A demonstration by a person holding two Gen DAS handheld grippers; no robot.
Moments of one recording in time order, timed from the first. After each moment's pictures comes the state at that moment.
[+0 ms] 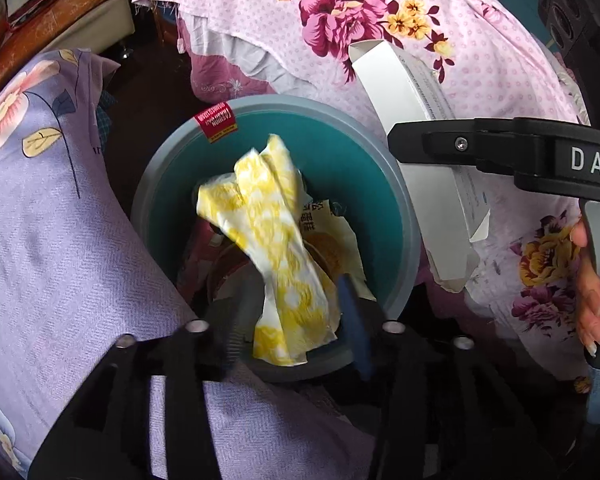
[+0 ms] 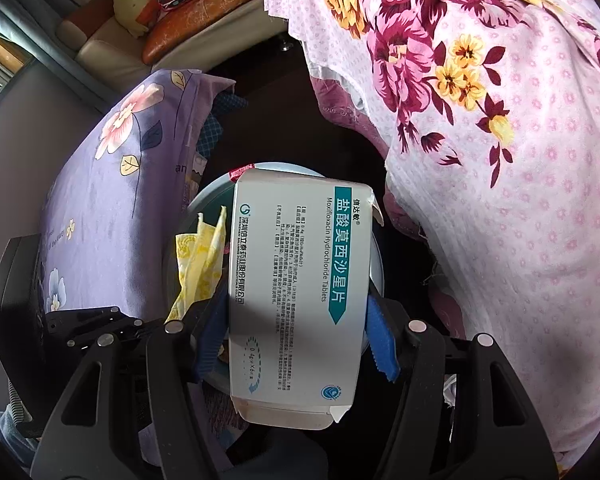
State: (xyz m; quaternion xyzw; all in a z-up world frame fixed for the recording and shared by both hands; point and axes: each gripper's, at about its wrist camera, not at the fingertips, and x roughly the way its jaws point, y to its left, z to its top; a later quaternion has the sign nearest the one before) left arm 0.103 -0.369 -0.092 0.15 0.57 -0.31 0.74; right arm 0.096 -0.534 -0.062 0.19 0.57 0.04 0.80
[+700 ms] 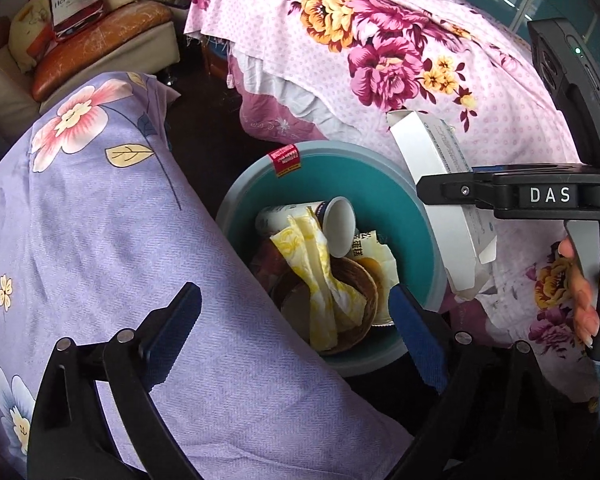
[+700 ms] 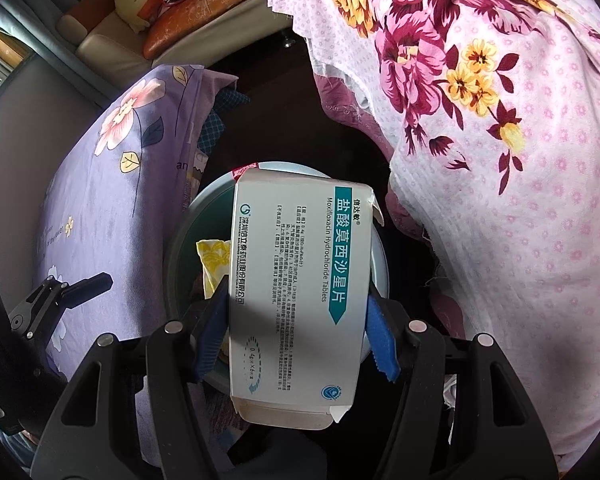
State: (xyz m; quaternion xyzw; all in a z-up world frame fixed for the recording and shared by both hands) left arm 0.107 -0.326 -0.059 0.13 0.53 -0.27 0.80; right arm 0.105 -0.522 -0.064 0.18 0.58 0.05 0.79
